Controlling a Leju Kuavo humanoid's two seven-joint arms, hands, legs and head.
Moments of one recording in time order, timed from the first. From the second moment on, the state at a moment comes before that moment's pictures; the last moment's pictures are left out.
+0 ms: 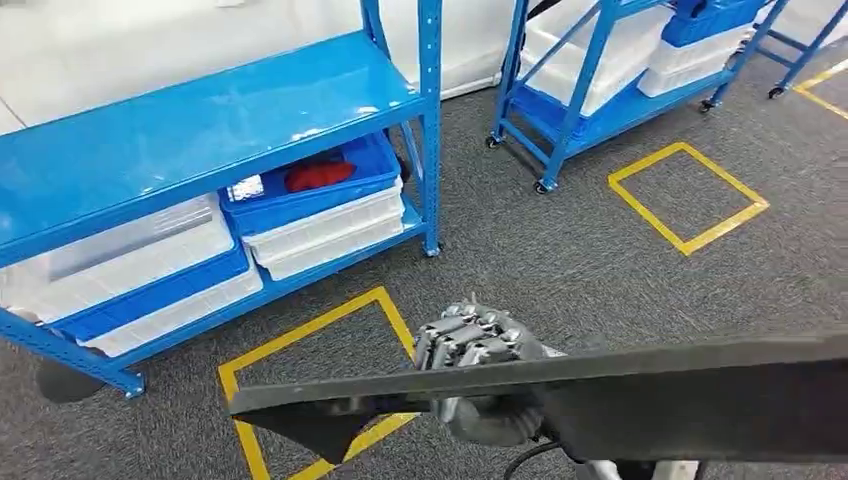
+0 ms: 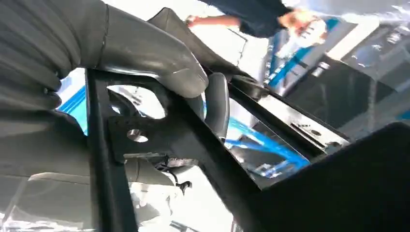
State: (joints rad) left arm -0.09 0.00 1.25 -0.22 -0.89 0.00 -0.37; right arm -0.26 -0.18 0.57 -1.93 0.00 0.33 -0.70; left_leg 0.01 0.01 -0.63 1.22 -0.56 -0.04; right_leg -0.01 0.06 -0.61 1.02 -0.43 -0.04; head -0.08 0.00
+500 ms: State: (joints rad) left arm -0.09 -0.01 1.25 -0.22 -0.91 -0.04 -0.39; right arm -0.31 -0.15 0.59 -1.82 0.02 0.31 -0.70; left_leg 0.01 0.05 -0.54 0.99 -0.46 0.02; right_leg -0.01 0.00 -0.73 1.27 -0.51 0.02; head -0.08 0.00
